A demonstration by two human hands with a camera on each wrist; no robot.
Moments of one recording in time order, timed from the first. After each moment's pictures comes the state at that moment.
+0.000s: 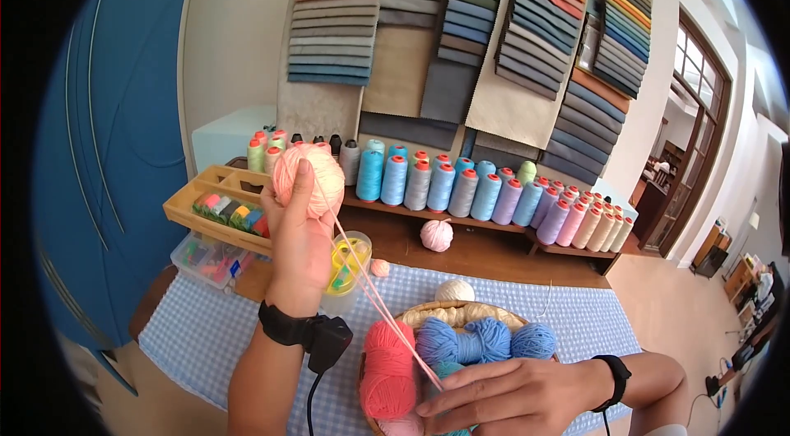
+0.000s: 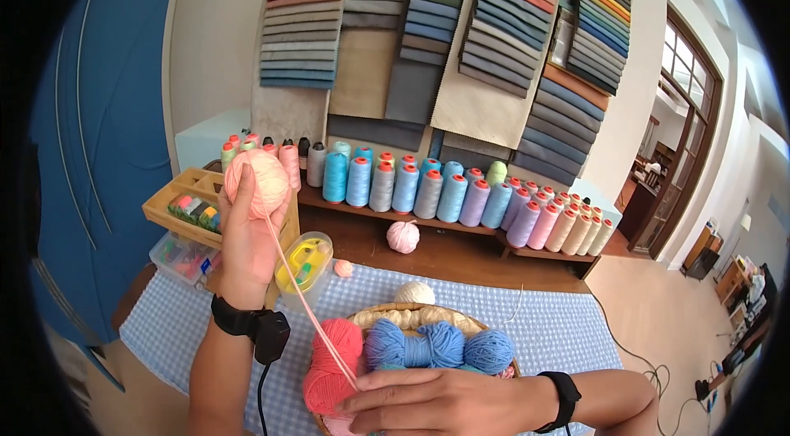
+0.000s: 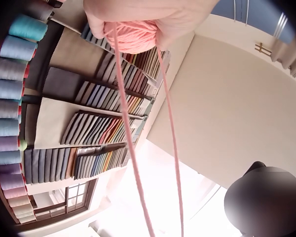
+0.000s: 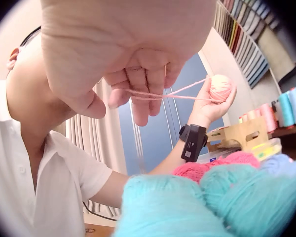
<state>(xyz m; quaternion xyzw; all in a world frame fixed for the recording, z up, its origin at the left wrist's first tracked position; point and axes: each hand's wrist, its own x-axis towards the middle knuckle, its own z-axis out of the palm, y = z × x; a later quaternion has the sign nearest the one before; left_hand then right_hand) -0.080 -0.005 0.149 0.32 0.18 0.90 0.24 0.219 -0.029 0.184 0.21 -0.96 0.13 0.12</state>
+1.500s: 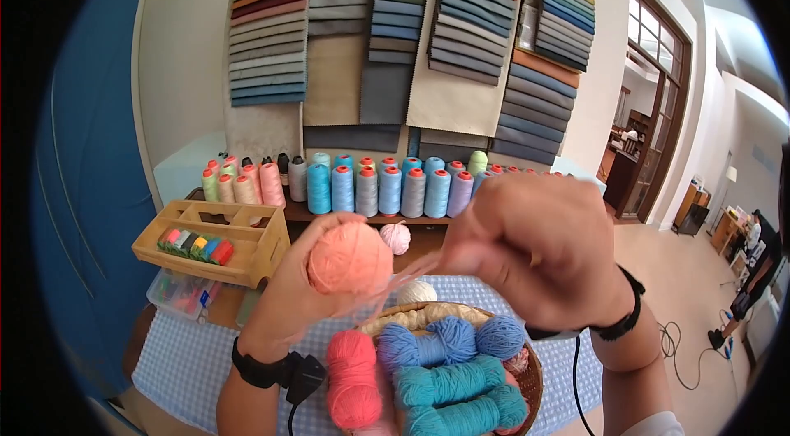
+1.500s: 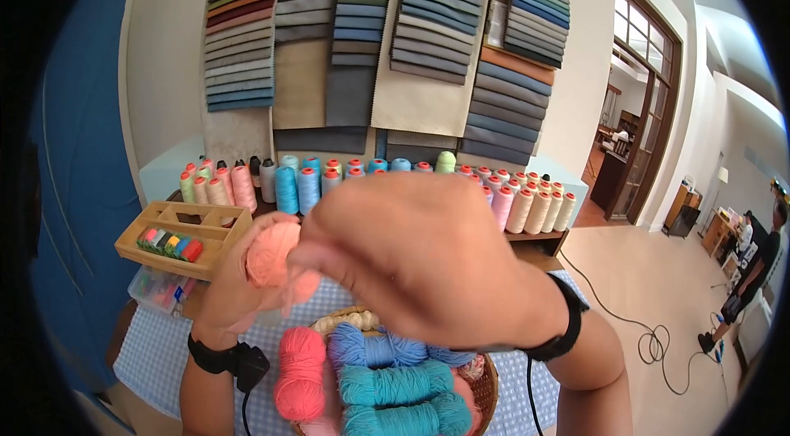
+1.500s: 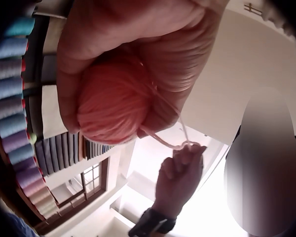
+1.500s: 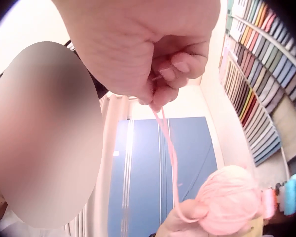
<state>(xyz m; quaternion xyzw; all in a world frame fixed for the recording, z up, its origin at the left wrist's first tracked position) -0.023 -0.046 0.166 0.57 0.34 0.63 0.39 0.217 -0.005 0.278 0.04 -0.91 -0.05 0.42</state>
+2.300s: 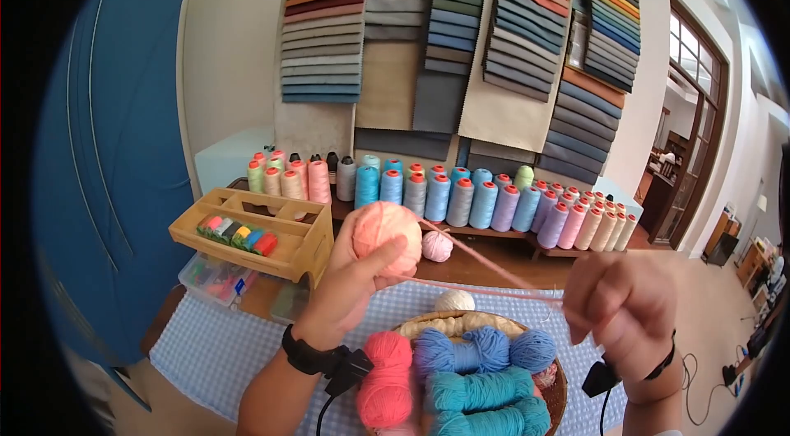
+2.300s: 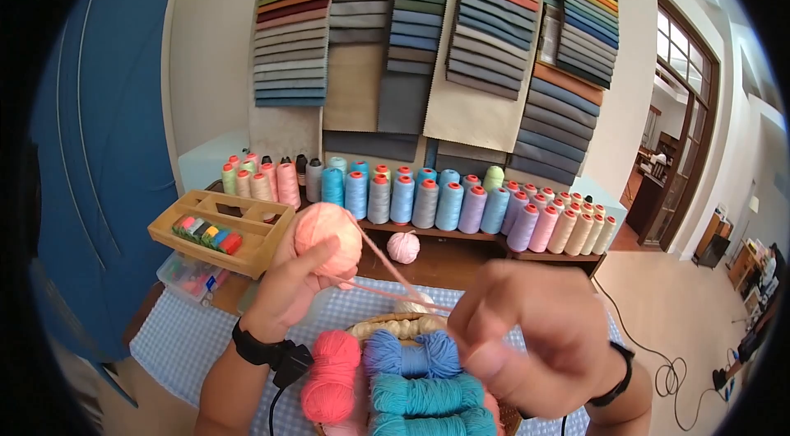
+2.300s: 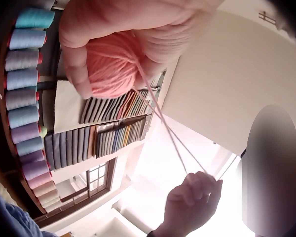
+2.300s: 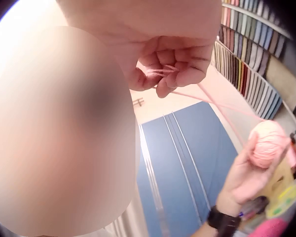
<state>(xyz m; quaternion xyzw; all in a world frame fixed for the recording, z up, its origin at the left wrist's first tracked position) -0.033 -0.016 0.140 0.47 0.30 0.71 0.43 0.254 -0.027 0.249 0.01 -0.85 0.33 0.41</state>
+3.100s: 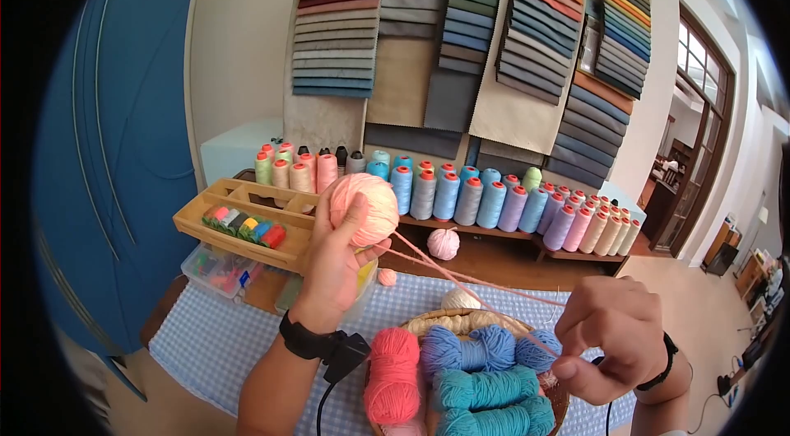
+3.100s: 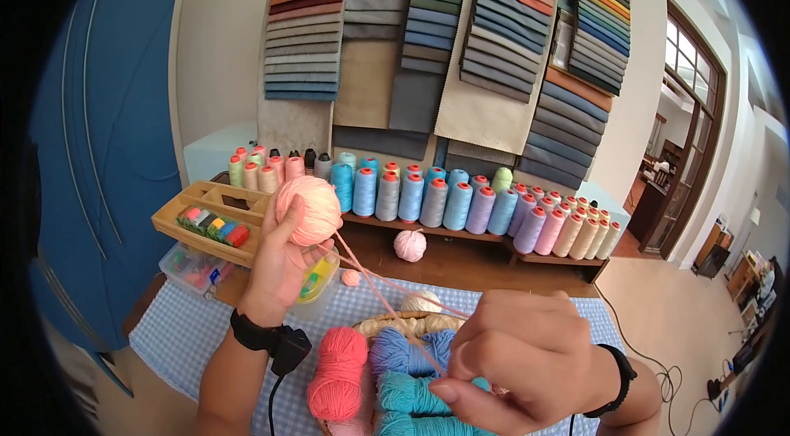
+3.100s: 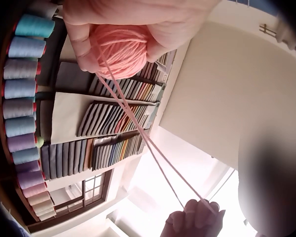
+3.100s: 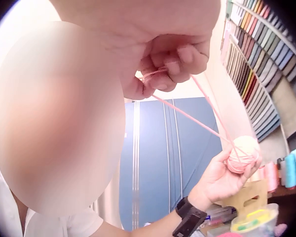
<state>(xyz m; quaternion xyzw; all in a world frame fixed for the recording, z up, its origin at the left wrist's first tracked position) -0.054 -0.015 0.148 0.37 0.28 0.79 0.39 0.246 -0.030 0.244 0.03 -0.93 0.03 0.37</state>
